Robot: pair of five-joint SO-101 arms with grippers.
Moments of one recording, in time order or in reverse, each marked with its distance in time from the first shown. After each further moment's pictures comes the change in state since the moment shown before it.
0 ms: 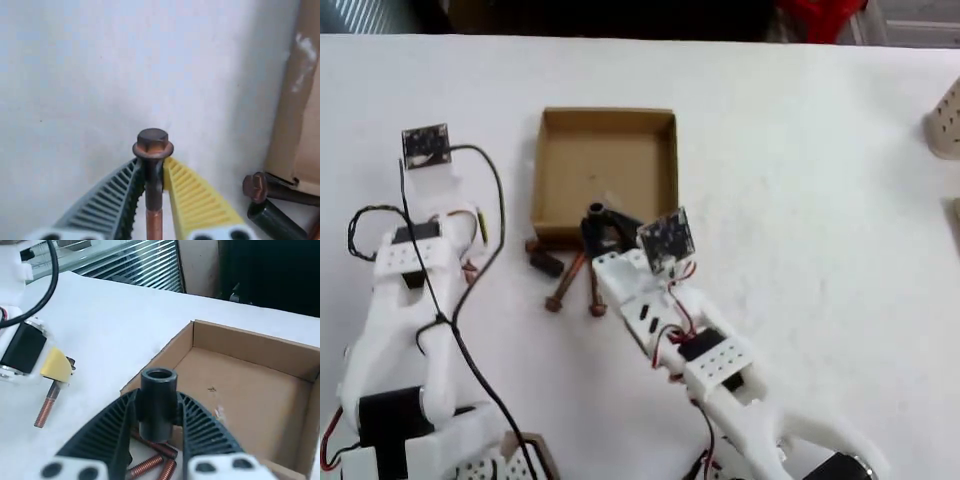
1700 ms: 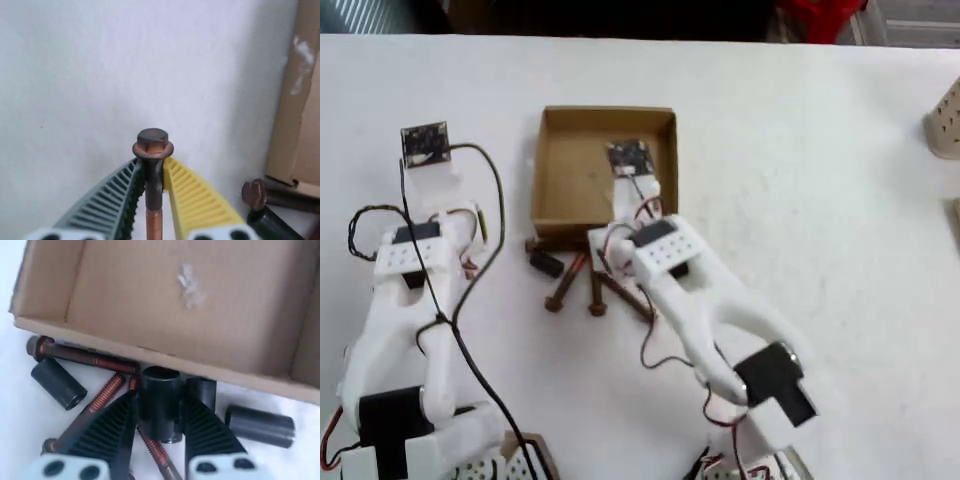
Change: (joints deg) left arm 0.0 0.0 0.1 -2.2 -0.1; right arm 3.9 36.4 -51.4 65.2 -10.9
